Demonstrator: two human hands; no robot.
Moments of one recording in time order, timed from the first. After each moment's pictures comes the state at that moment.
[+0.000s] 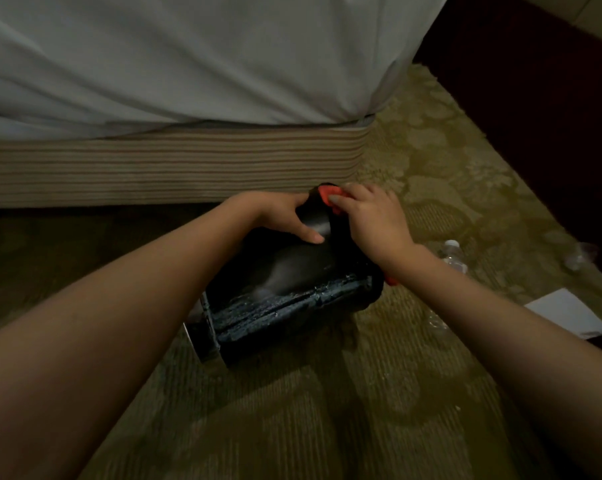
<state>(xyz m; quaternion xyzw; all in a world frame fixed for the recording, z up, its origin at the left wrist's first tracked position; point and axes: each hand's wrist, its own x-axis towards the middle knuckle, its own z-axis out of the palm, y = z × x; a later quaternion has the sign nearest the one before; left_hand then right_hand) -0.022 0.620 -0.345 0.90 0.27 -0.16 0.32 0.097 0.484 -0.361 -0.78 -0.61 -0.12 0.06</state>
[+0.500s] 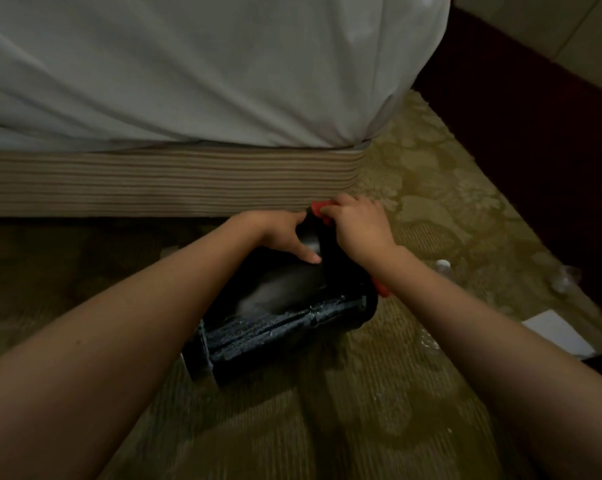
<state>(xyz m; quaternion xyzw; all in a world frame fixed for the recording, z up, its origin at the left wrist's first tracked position) -0.021 0.616 -0.345 0.90 0.27 -0.15 0.30 0.097 0.504 -0.351 -0.79 -0.60 -0.10 0.04</state>
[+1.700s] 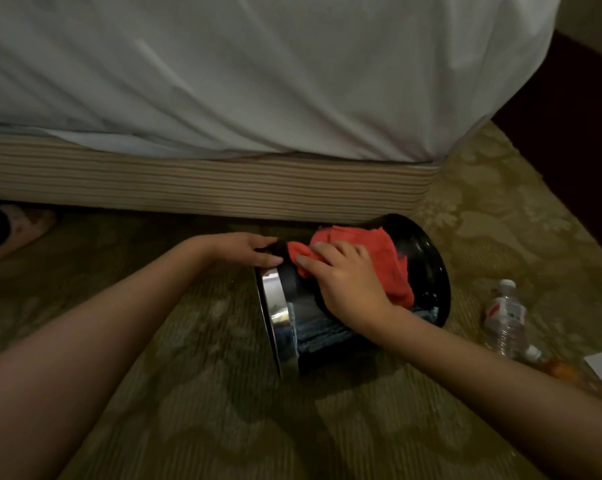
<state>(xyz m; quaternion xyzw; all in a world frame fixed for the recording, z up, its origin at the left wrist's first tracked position) -0.191 0.669 -0.346 0.82 0.37 -0.16 0.42 -0.044 0.505 -0.357 -0.67 -0.72 -0.07 0.13</state>
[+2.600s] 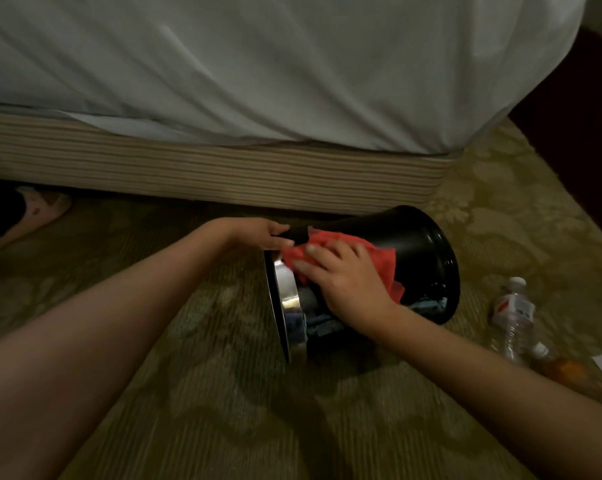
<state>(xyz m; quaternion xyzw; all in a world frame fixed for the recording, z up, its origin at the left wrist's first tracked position) -0.183 0.671 -0.353 0.83 0.38 -0.16 0.37 -0.054 0.501 -0.362 -0.60 -0.79 -0.13 0.09</state>
